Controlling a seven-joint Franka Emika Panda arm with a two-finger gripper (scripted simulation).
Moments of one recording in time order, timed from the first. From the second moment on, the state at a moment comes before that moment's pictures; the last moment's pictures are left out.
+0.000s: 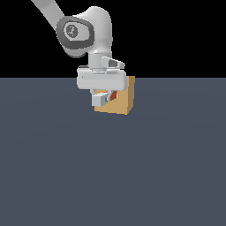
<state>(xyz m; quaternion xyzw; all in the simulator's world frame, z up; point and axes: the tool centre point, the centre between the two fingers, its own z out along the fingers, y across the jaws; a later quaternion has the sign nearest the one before) -0.046 0.154 0.109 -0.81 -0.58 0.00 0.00</state>
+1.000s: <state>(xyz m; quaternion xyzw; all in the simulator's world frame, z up) -0.017 0.242 0.110 -0.81 -0.58 0.00 0.00</state>
